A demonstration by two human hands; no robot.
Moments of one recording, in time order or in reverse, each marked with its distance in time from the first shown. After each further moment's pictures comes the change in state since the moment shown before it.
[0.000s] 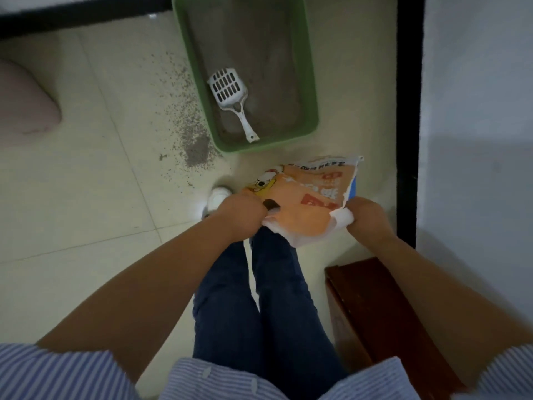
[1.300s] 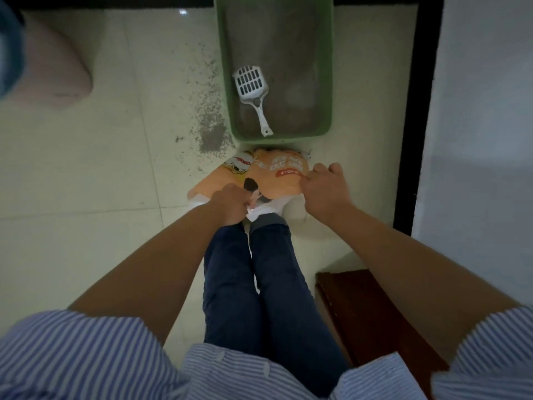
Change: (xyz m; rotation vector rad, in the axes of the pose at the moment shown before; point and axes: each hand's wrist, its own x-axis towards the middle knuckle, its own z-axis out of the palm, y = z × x) left_hand -0.037 -0.005 0.036 -0.452 0.047 -0.315; right_hand -0.015 -0.074 -0.005 -0.507 0.232 -0.489
